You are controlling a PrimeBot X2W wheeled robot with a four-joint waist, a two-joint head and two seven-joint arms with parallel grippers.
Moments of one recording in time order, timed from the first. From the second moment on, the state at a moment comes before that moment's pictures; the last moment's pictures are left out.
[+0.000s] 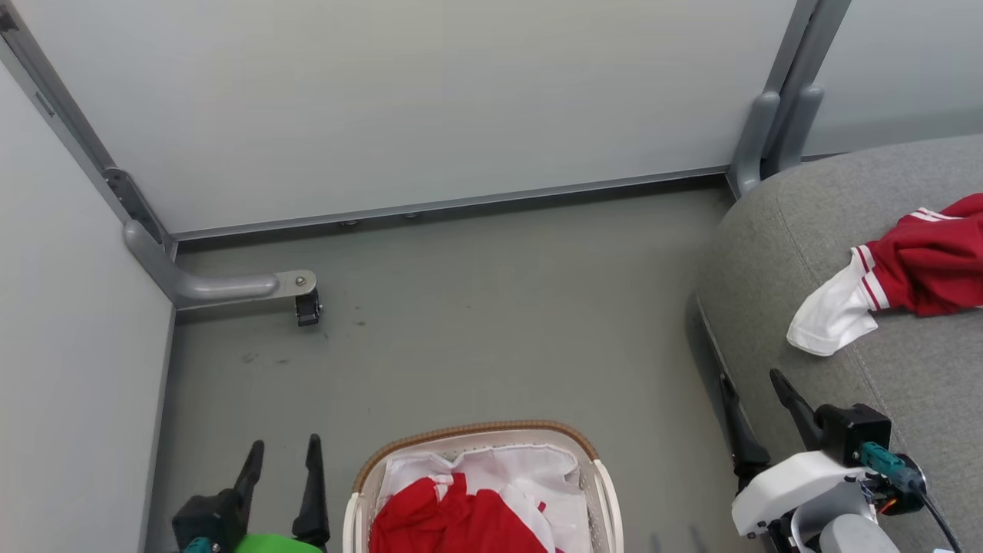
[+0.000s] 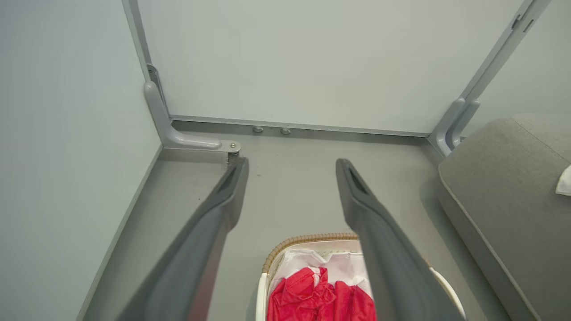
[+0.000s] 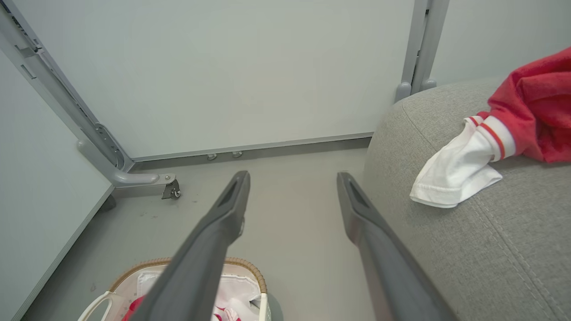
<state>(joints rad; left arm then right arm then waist) 0.03 0.05 -0.06 0.37 -0.27 -0.13 -0.26 -0.12 -0.05 0.02 0.41 0.21 0.13 -0.26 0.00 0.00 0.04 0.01</state>
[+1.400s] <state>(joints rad) -0.58 0.14 -0.69 0.88 -0.62 -0.13 -0.26 -0.46 -0.05 0.18 0.21 0.23 0.13 -0.26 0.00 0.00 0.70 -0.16</state>
